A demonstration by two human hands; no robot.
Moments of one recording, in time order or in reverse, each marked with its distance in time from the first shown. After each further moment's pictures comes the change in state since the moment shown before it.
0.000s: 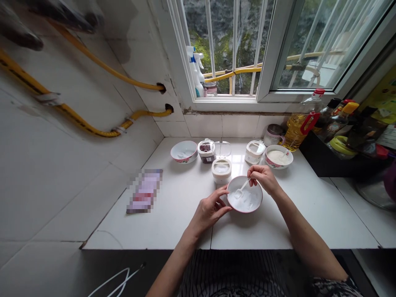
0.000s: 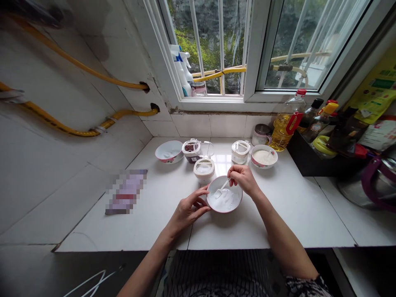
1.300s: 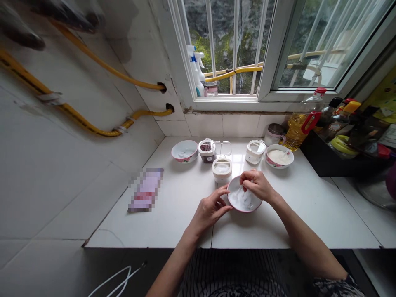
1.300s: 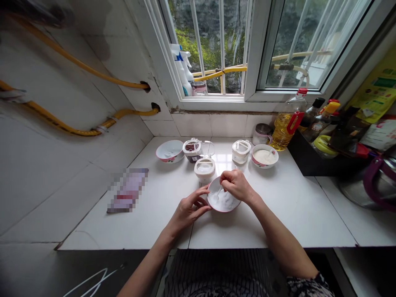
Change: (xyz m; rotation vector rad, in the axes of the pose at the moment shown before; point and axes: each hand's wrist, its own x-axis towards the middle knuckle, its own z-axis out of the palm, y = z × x) left_hand -0.001 -0.001 0.000 -0.021 -0.004 -0.011; right_hand -0.009 0.004 0.012 -0.411 -0.132 -0.274
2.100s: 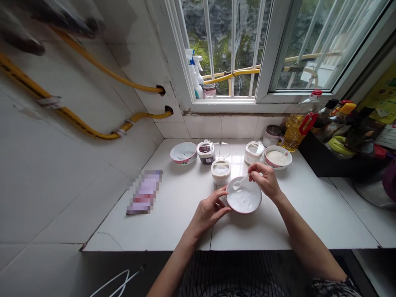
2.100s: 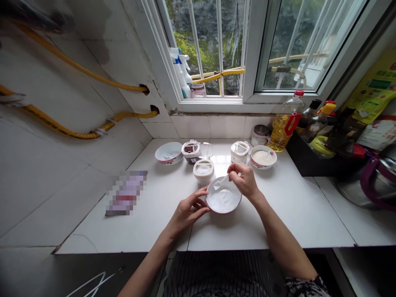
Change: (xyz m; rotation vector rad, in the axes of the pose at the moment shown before) left_hand 0.000 -0.003 0.000 0.015 0.007 0.028; right_hand 0.000 0.005 -0.012 -0.008 0.327 -0.094
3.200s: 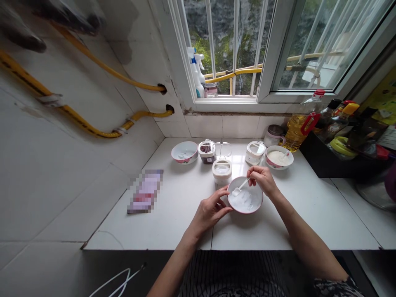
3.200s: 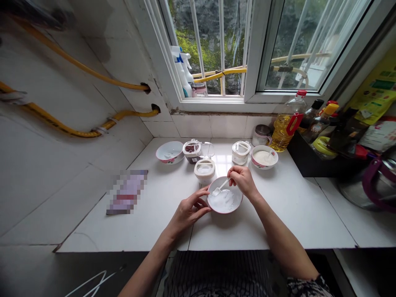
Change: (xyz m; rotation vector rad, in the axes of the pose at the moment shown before) left_hand 0.000 0.002 -0.001 -0.020 -0.014 -0.019; right_hand 0.006 0.004 0.009 0.352 -0.091 0.426
